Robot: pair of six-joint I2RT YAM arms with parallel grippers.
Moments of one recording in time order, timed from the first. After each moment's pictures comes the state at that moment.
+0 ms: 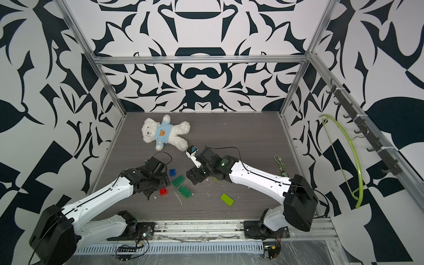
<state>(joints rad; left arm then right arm) -0.61 1.14 0.63 -0.73 -0.09 -0.92 0.94 1.44 1.09 -0.51 -0.08 0.24</state>
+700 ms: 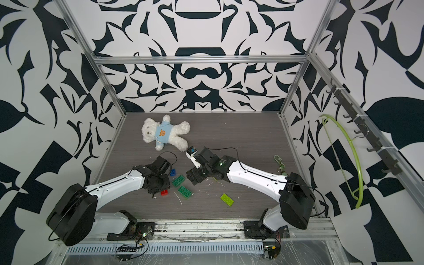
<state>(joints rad) -0.60 1.33 0.63 -0.66 -0.05 -0.85 0.94 1.47 1.07 -0.50 -0.08 0.25</state>
